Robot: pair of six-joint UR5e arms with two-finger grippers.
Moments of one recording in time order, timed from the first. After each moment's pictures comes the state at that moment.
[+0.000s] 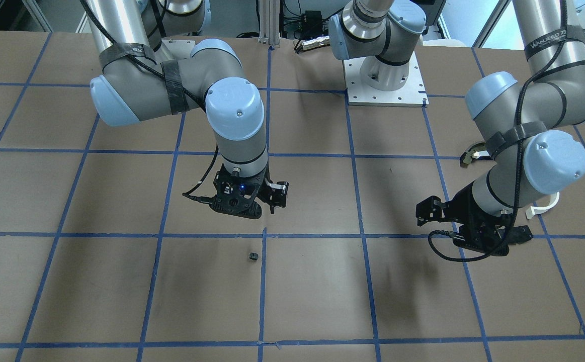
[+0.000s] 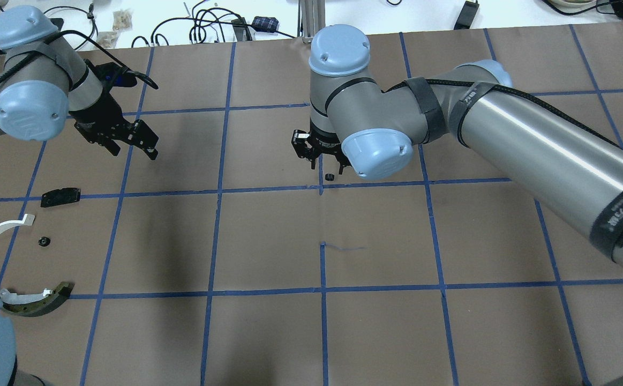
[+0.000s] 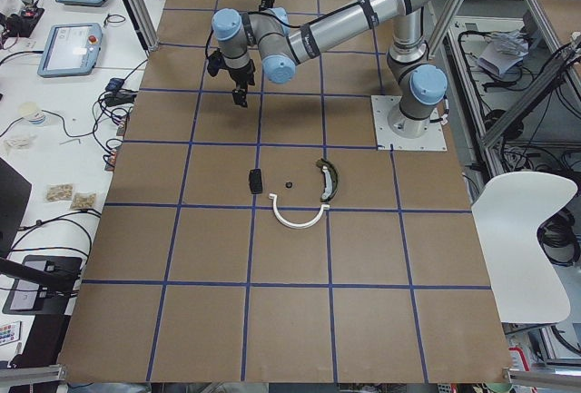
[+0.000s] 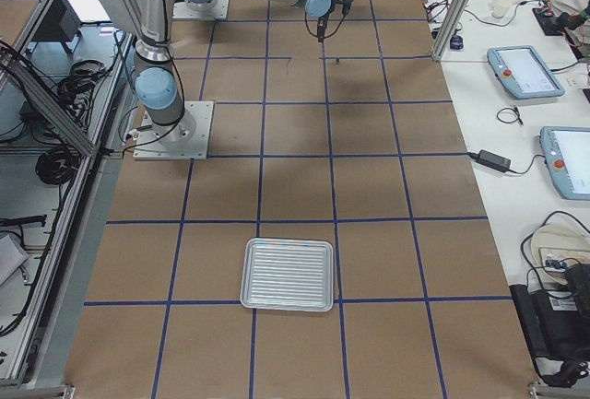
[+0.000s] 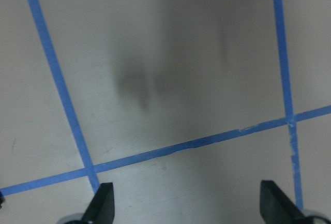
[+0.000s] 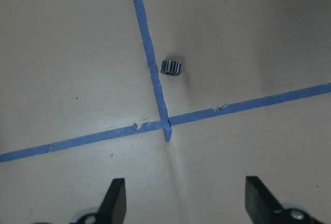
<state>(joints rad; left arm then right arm) -1.35 -1.91 -1.67 -1.24 1.52 0.45 1.92 -1.19 1.63 -2.06 -1.52 0.57</state>
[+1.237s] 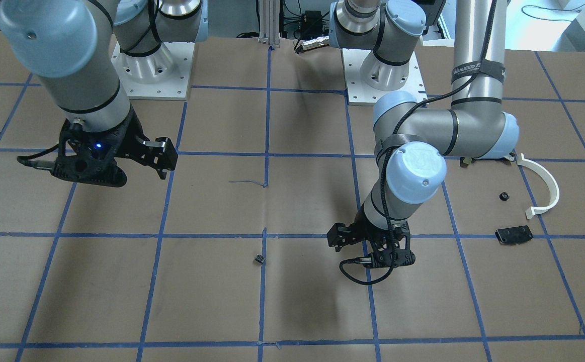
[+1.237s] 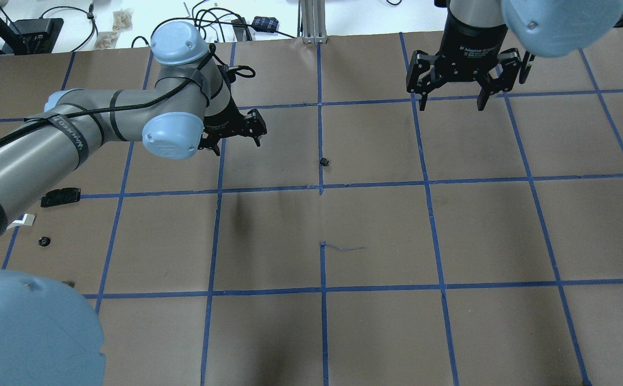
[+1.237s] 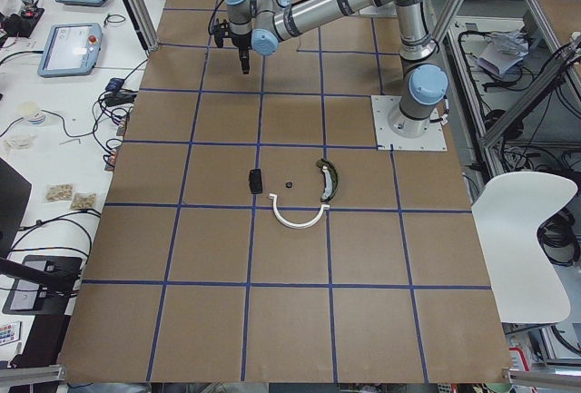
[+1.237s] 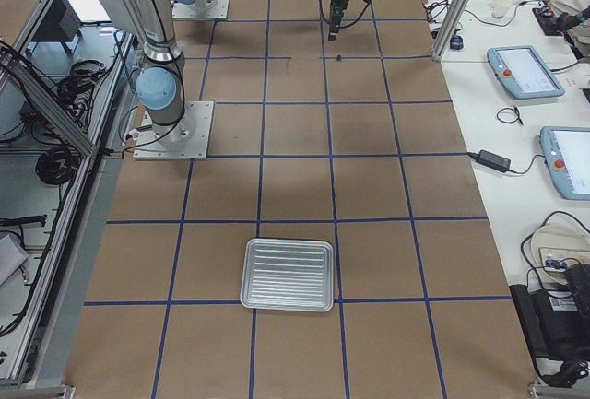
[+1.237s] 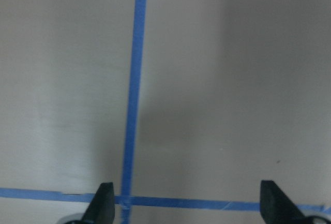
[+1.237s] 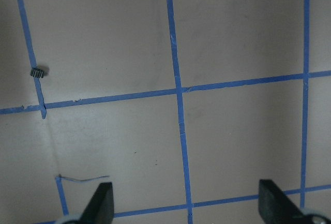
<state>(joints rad) -1.68 -2.04 -1.66 -0.96 1.52 -0.37 1.63 -1.41 1.41 -1.53 -1.61 0.16</state>
